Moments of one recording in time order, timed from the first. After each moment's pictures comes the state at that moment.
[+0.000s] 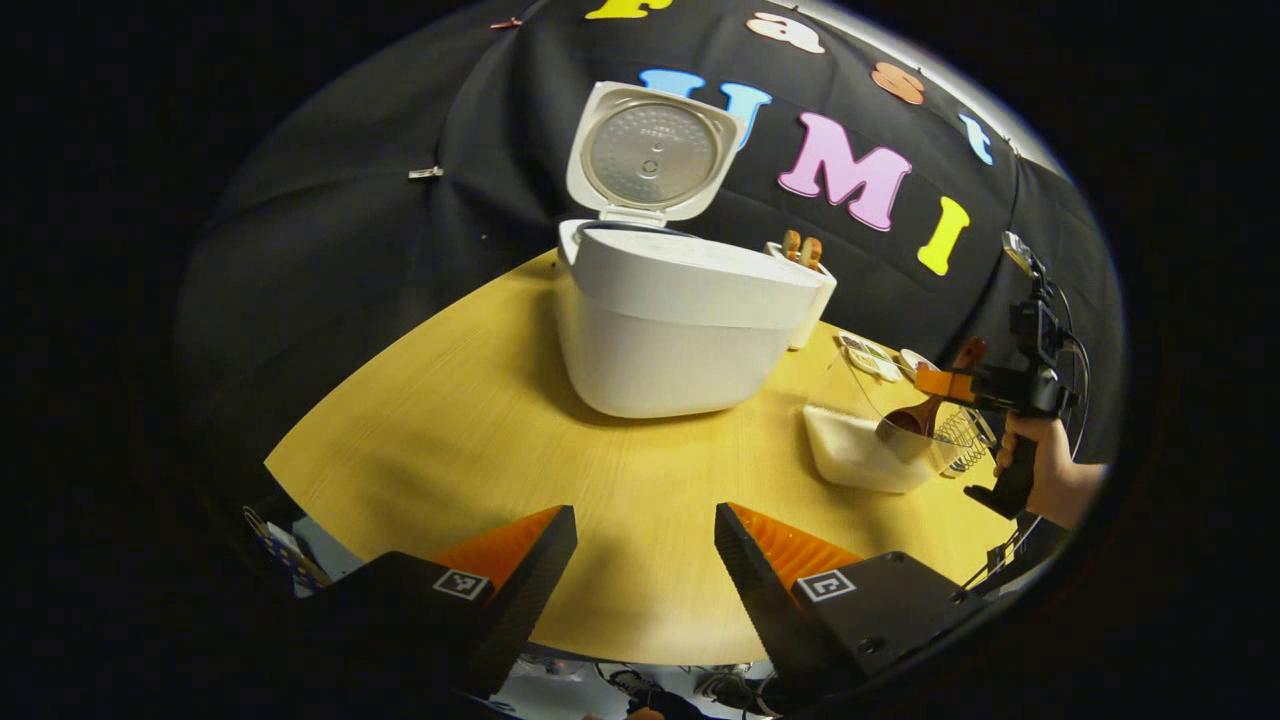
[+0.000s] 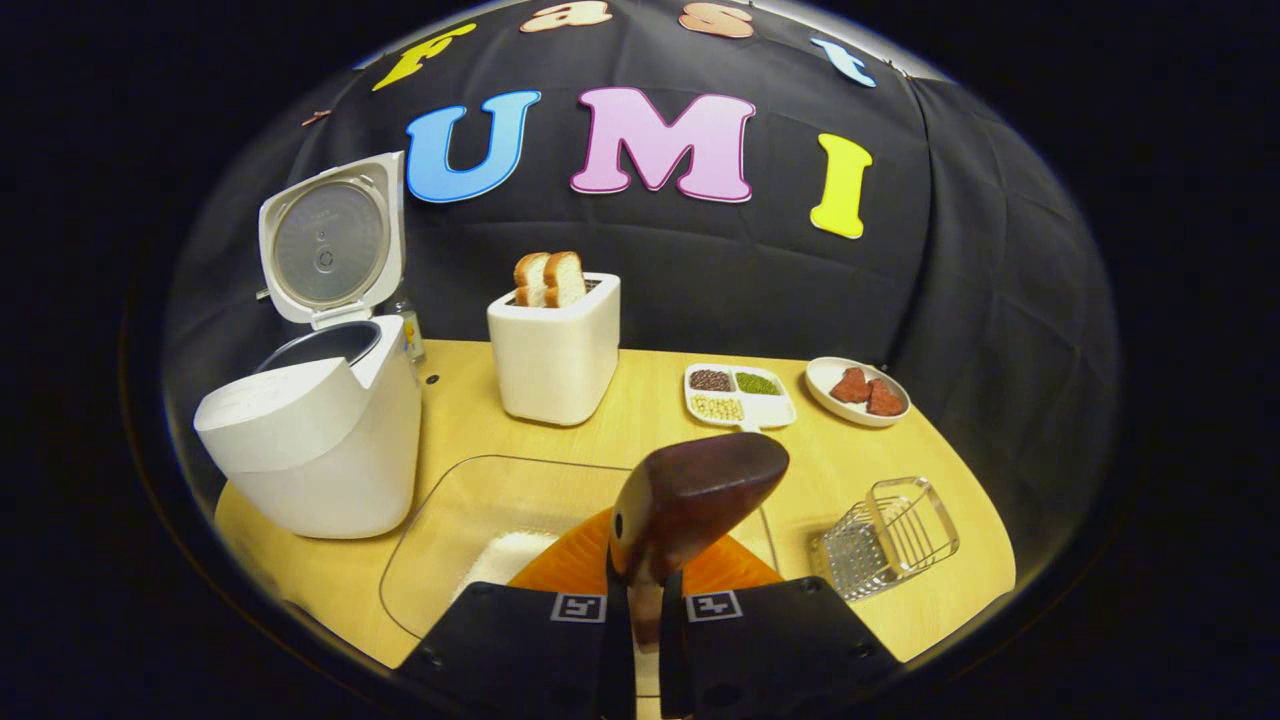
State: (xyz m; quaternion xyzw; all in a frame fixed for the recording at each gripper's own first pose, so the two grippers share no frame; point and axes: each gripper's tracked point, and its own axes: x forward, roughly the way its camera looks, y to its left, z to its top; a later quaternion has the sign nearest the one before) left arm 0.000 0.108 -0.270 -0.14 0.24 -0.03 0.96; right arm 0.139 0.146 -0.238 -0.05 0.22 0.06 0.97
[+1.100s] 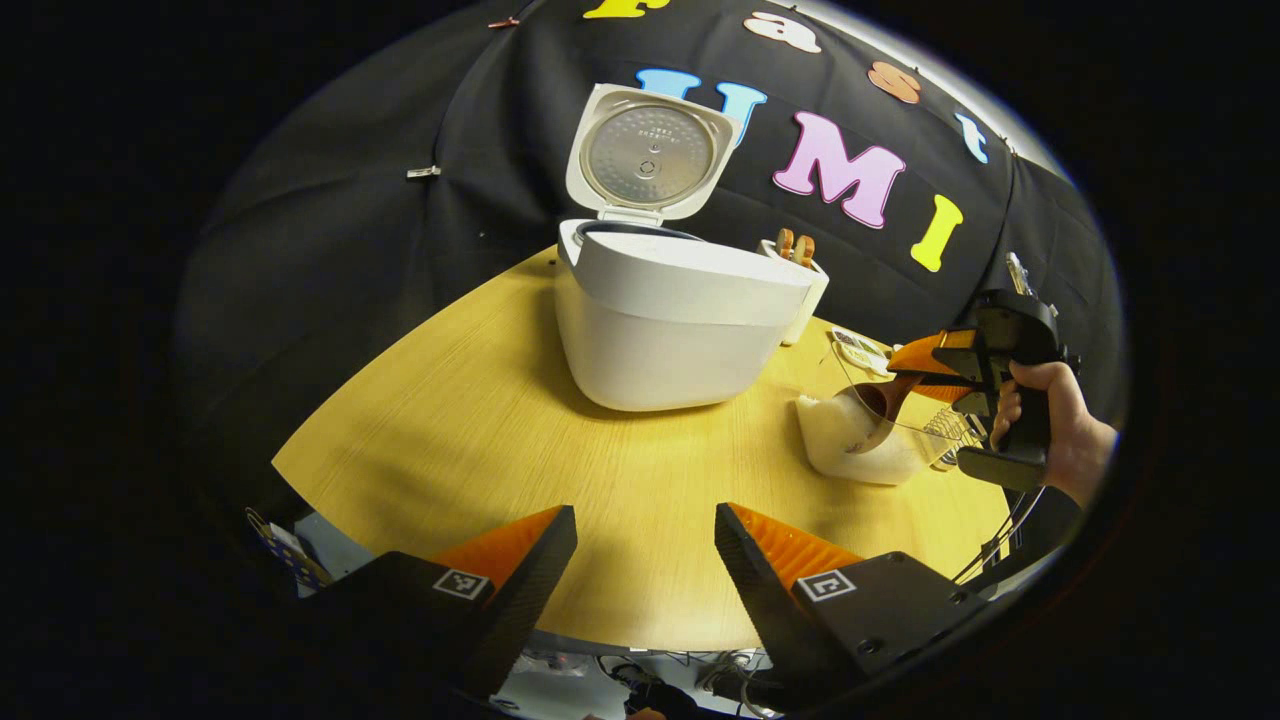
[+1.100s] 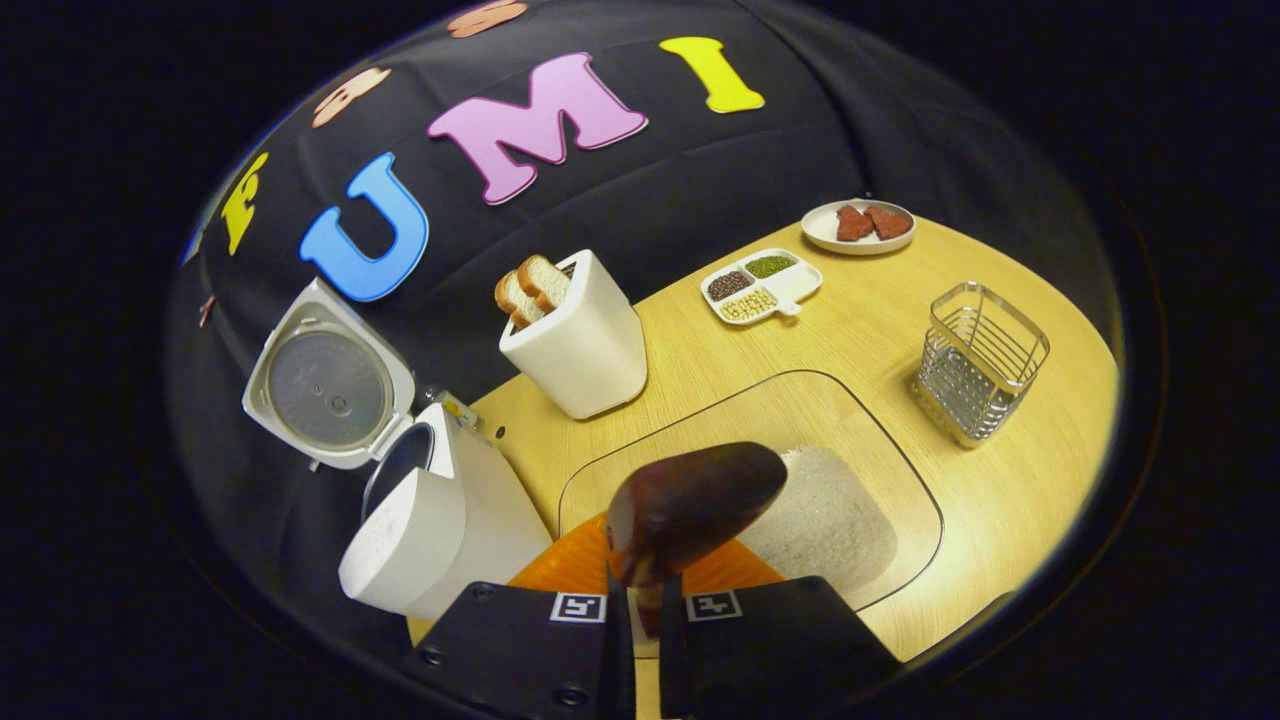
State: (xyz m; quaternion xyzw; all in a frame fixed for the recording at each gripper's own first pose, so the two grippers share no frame) left arm -0.011 0.097 -0.258 -0.13 0.25 -0.05 0.96; right arm 0.121 0.175 -0.224 0.28 0.31 0.02 0.91
